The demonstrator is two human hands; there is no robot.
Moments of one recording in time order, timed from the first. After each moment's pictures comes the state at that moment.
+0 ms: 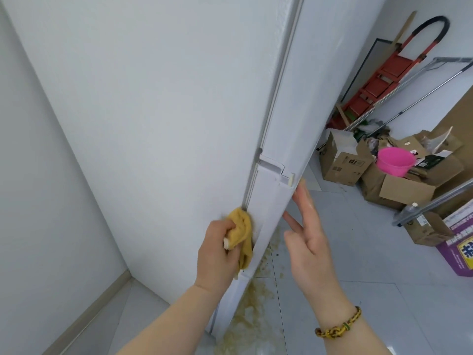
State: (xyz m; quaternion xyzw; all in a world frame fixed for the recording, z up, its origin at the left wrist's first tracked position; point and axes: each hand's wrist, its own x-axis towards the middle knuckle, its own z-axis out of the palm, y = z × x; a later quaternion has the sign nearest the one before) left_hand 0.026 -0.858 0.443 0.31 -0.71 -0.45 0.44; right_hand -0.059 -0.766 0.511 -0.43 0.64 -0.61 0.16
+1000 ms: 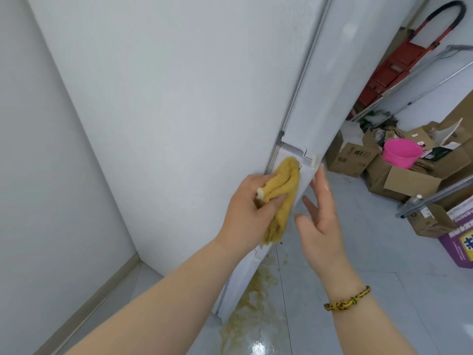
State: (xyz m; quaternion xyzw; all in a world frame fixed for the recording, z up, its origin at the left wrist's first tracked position) left_hand 0.038 -0.851 0.517 0.20 -0.68 -0.59 0.38; right_hand -0.044 -0.766 0.508 -0.41 0.68 -0.59 0.13
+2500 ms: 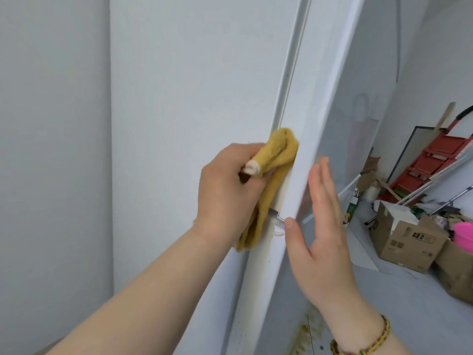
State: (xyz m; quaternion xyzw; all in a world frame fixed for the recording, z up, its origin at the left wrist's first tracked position) left_hand 0.011 -0.863 0.327 0.21 -0.68 -0.27 0.65; right_hand -0.101 -0.804 0.281 -0.67 0.52 -0.50 -0.18
